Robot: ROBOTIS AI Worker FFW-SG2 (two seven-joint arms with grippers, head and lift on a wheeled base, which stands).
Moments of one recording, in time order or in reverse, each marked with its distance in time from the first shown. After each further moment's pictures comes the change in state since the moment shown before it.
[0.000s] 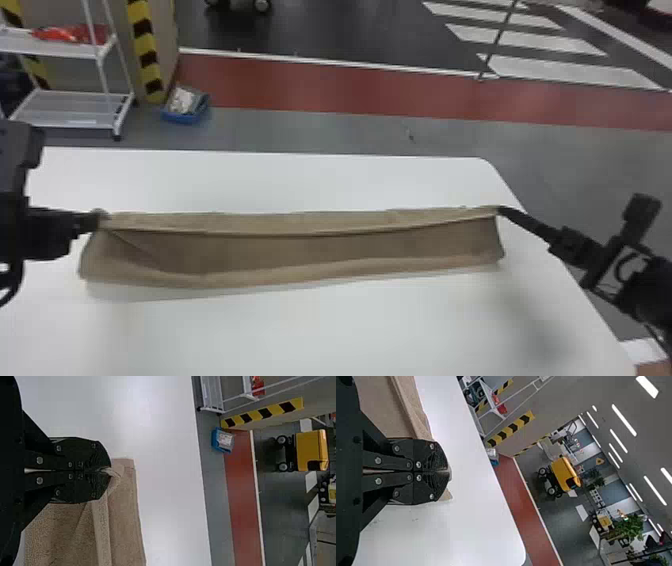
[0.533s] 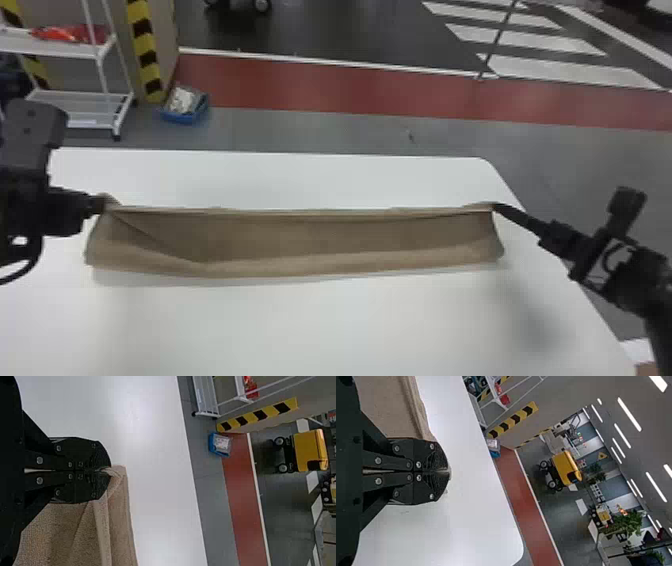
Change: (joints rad) left arm -0.107 0.001 -0.071 0.128 -0.069 -0.023 0.001; right arm -0.073 -0.004 0.060 0.100 0.043 -0.073 -0.035
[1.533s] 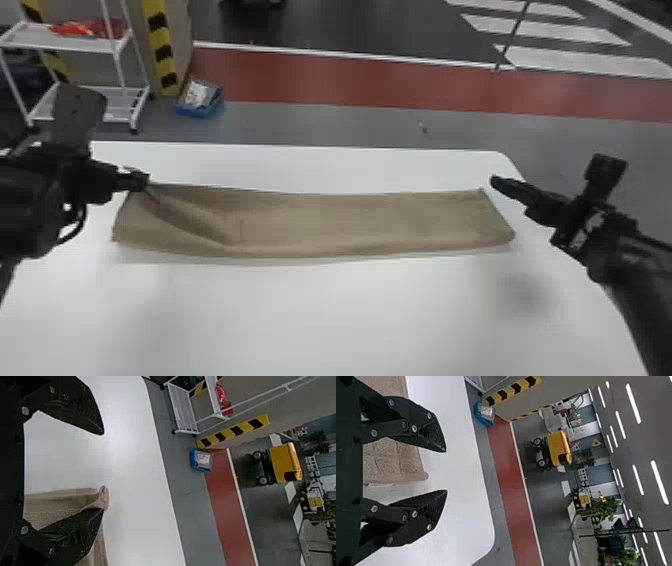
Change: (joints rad) left arm -0.101 -0.004 -0.064 0.265 -0.063 -0.261 0.061; right arm -0.186 0.006 0.205 0.262 0.055 -0.288 -0.215
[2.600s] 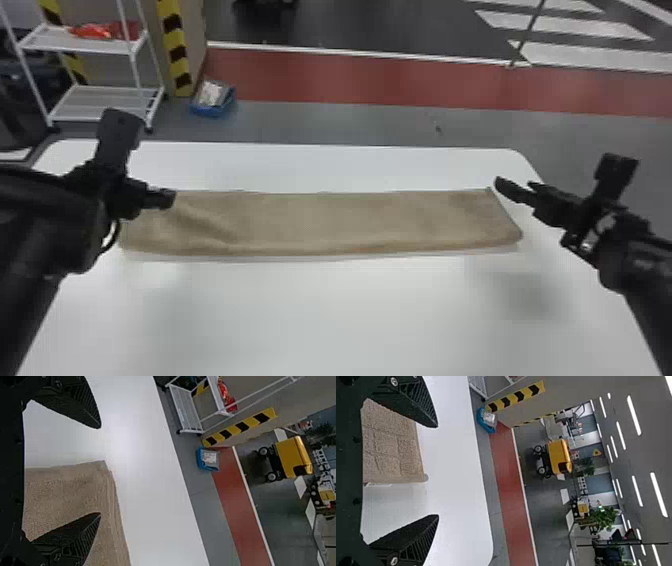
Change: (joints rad) left arm 0.020 -0.012 -0.056 0.062 -0.035 -0.053 0.016; right arm 0.033 0.003 0.029 -0.036 -0.018 -0.027 0.012
